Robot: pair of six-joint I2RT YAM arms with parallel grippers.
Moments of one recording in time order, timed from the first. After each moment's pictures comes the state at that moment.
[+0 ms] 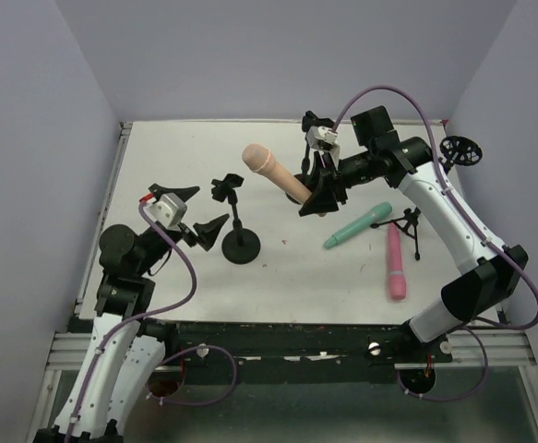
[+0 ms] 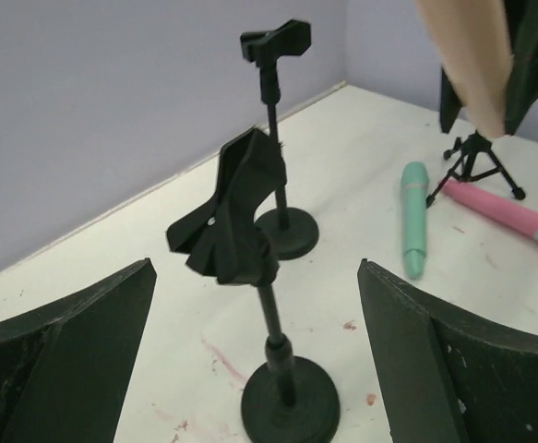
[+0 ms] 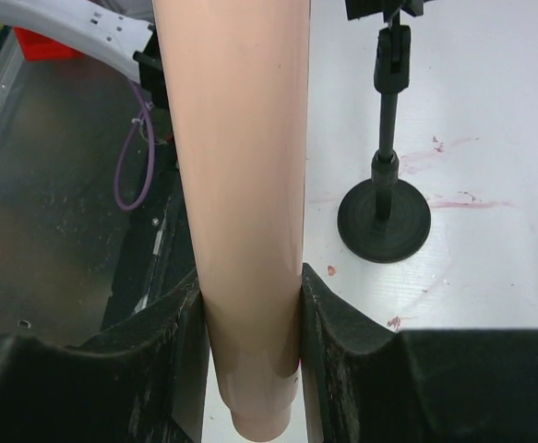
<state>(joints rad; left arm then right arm) -0.25 0.51 0.65 0.06 0.54 0.01 0.46 1.55 1.66 -0.95 -1.18 -0.59</state>
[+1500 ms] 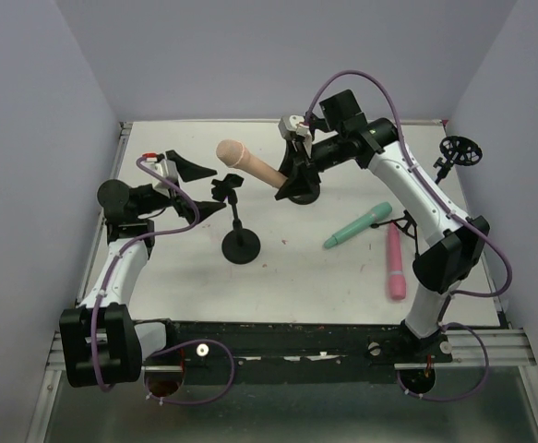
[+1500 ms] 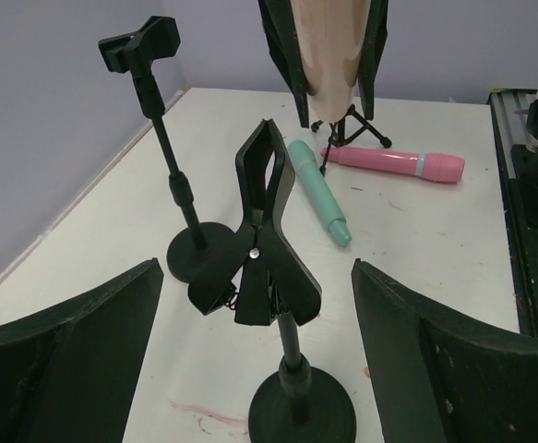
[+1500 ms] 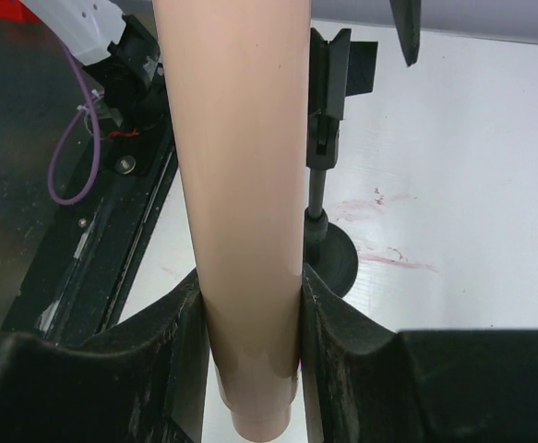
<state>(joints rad) 0.09 1.17 0.71 0.89 1.35 -0.30 0.54 1.81 1.94 -1.00 -1.16 -0.79</state>
